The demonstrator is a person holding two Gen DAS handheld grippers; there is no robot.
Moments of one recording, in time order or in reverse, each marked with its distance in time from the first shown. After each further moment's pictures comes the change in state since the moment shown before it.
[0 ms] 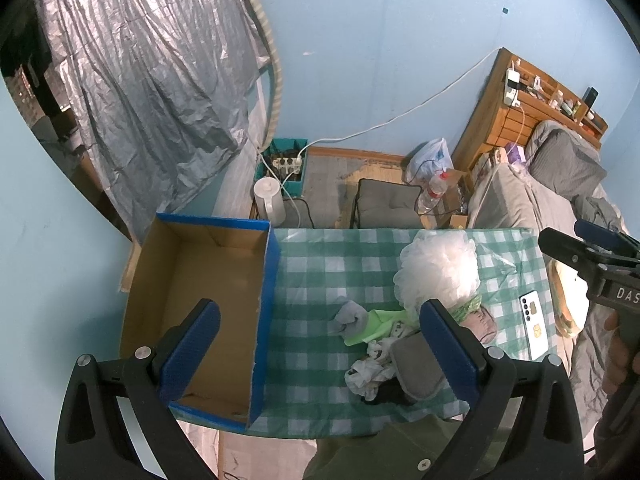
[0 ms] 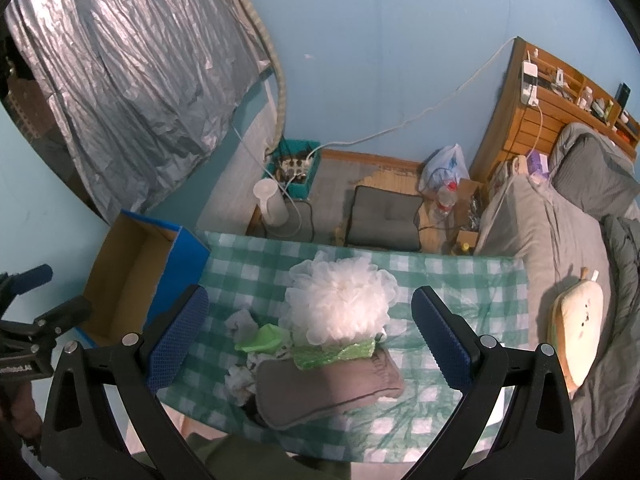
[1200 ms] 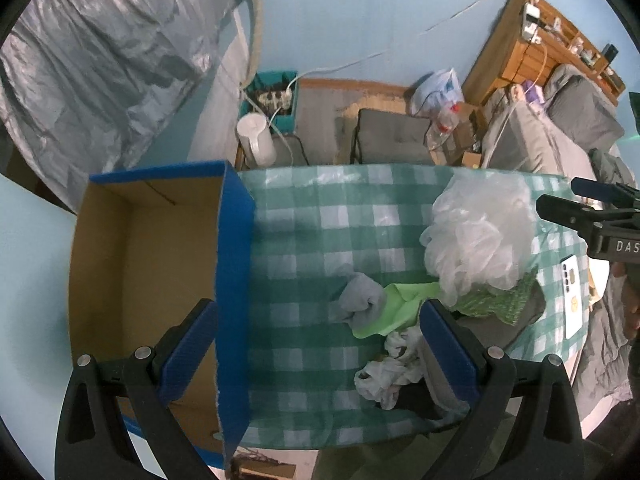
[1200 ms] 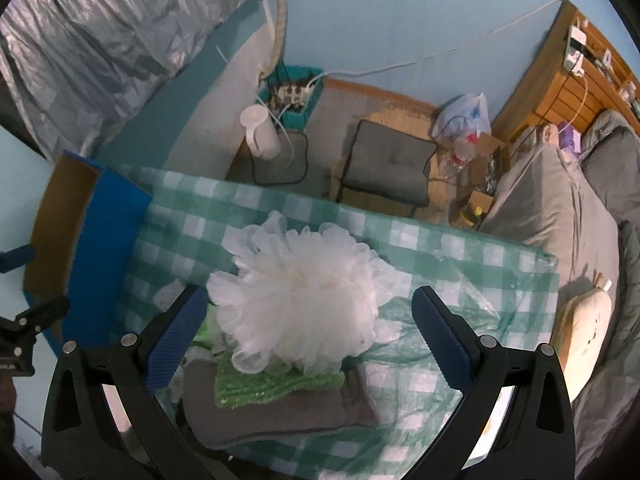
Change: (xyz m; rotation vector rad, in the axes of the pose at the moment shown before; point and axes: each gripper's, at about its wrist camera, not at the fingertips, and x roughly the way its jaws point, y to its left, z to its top) left arm 0.142 -0.011 0.000 0.060 0.262 0.009; right arm 0.144 -0.042 0.008 -0.085 0.296 0.003
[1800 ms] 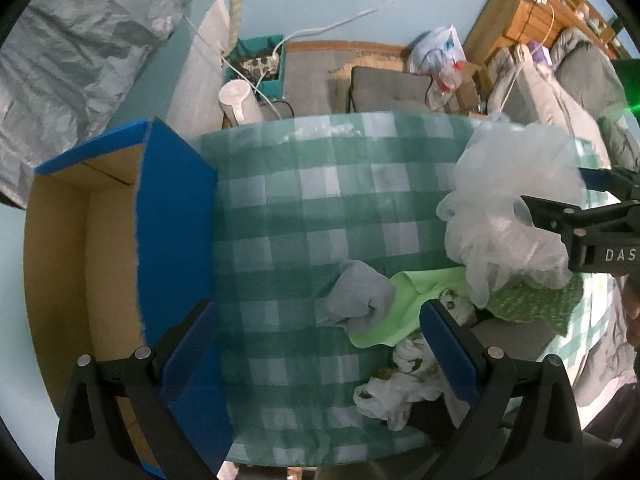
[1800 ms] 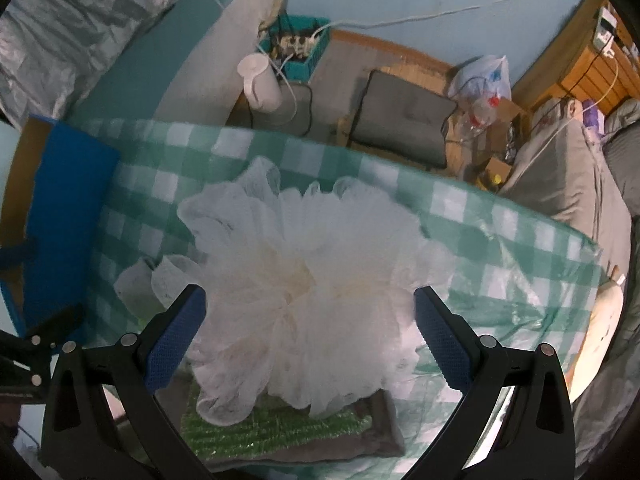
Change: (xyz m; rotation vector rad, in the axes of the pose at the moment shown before) left arm 0.079 -0.022 0.002 0.066 0.124 0.005; right arm 0.086 0.002 -0.002 -0.011 0.162 0.004
